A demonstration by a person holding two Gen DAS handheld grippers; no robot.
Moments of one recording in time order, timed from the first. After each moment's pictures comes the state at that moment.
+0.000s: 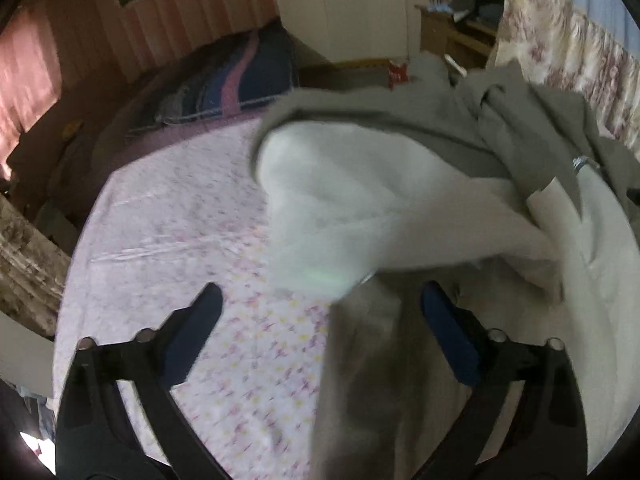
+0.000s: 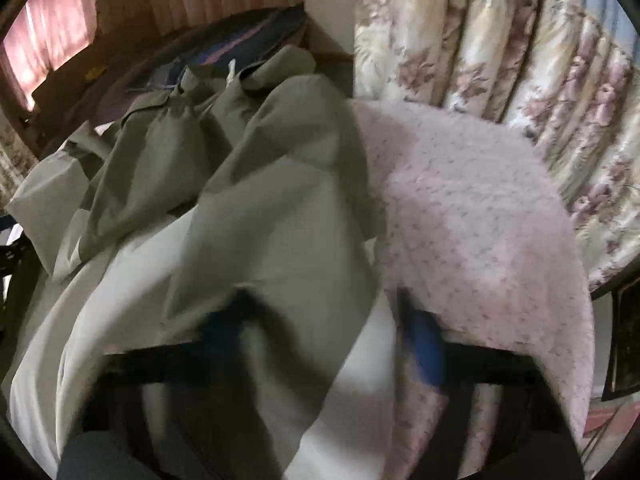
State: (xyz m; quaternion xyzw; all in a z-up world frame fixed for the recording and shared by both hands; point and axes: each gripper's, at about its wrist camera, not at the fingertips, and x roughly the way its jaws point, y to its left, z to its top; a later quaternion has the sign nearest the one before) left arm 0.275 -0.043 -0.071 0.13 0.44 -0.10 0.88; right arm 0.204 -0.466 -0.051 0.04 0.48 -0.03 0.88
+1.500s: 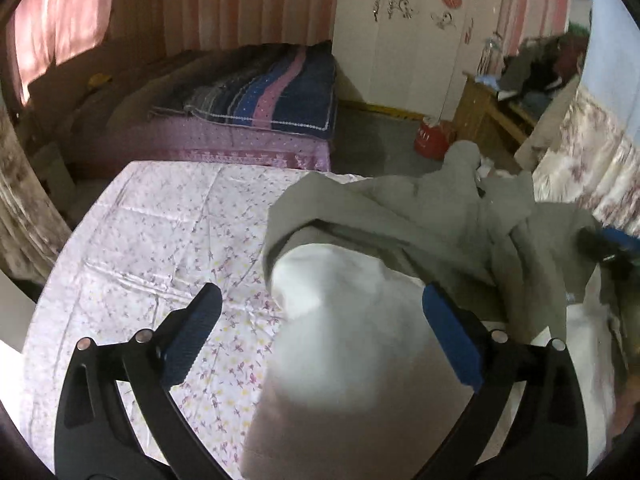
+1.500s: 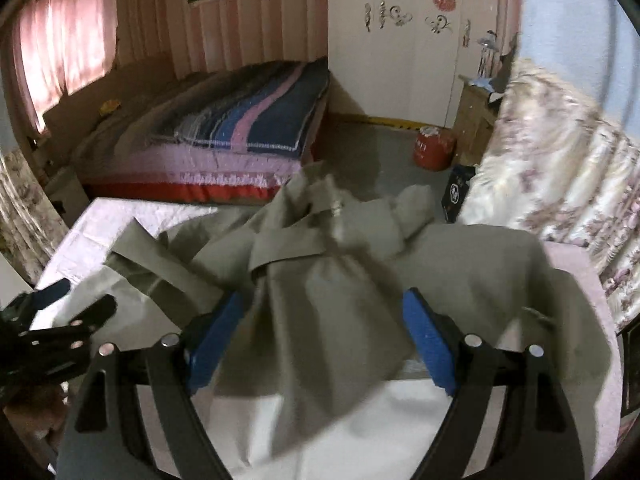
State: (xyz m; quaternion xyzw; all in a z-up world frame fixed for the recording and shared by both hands) left arm 0.322 0.004 -0.036 -0.03 0.39 -0.06 0.92; right arm 0.318 -0.246 0.012 0.02 0.39 -0.04 0.92
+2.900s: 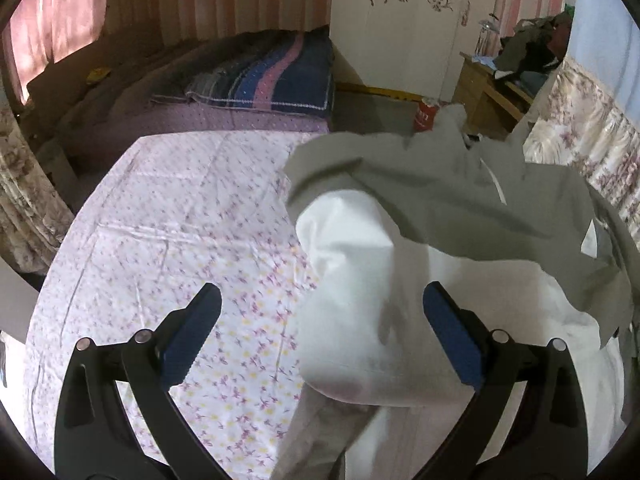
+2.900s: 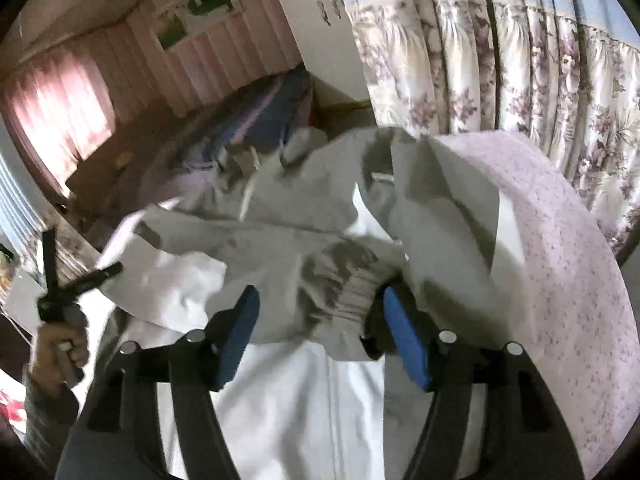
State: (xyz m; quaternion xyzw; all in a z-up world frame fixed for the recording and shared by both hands) left arm 0.273 -0.004 -0.043 -0.01 0.42 -0.06 0.91; right arm 0.133 -0.432 0.000 0.17 0.36 0.00 0.92
